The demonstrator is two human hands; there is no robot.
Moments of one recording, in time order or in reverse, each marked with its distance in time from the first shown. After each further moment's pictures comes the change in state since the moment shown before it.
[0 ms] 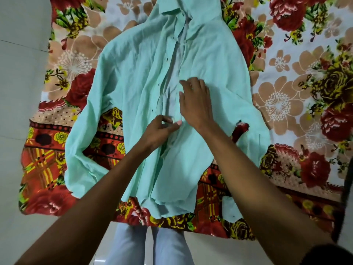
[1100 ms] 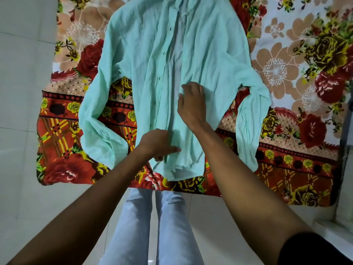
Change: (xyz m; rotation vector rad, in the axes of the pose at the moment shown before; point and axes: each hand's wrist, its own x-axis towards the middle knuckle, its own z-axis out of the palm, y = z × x) left_hand -0.106 -0.072 -0.009 0.973 -0.326 0.043; right_hand -0.118 -0.063 0.019 0.112 0.028 0.227
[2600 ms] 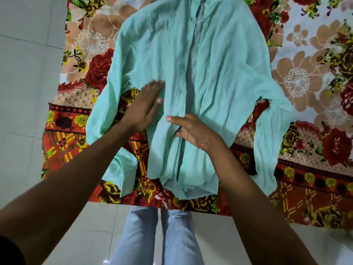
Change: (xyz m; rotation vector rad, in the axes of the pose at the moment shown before) left_hand 0.080 -0.097 -0.084 -0.074 0.666 0.500; right_hand 0.003 -0.038 -0.007 1.348 -0.845 0.612
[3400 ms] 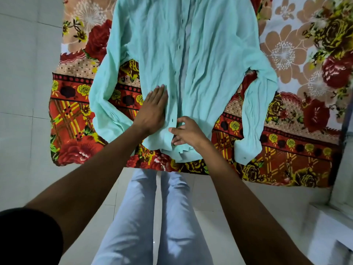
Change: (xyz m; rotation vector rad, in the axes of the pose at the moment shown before) left_hand -0.080 0.052 0.051 0.301 -0.251 -0.083; right_hand -0.087 0.074 0.032 -0.334 0.289 0.151
